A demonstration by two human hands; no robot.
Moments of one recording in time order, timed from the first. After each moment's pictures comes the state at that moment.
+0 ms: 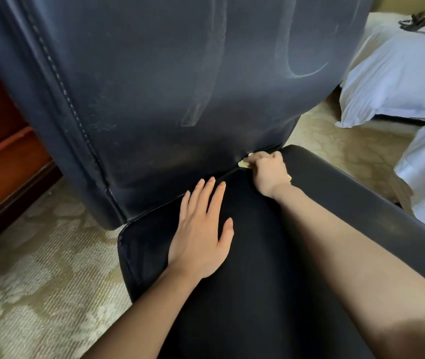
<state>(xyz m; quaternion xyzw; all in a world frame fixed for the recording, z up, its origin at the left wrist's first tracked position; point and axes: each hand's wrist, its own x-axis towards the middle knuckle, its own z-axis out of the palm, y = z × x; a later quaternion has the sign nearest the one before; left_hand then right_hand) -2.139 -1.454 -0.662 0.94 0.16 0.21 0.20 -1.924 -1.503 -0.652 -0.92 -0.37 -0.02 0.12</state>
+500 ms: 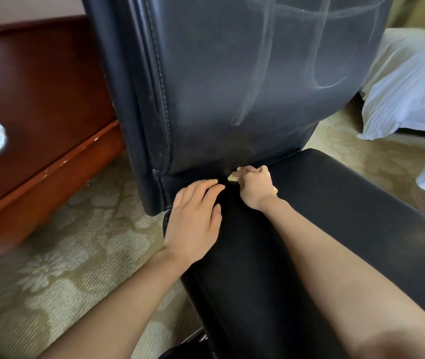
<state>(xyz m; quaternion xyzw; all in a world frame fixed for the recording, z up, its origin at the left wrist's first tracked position) -2.209 -1.434 -0.630 0.93 0.17 0.29 0.17 -2.017 -1.475 -0.647 -0.89 -0.45 0.01 0.06</state>
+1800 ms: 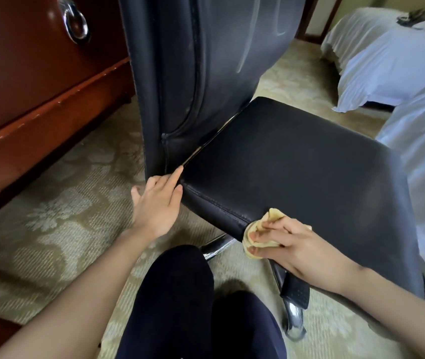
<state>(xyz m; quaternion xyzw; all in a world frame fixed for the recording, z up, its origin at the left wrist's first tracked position) -2.363 -1.455 -0.687 0.92 0.30 0.14 0.21 -2.233 -1.727 -0.645 -0.70 -0.71 -0.06 0.02</state>
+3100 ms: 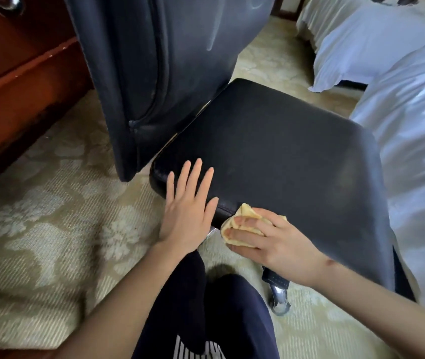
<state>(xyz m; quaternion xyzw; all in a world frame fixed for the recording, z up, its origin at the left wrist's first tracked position) -2.337 -1.527 -0.688 0.97 0.16 0.17 0.11 -2.243 -1.715 -0.658 -0.63 -0.73 -0.25 -0.06</state>
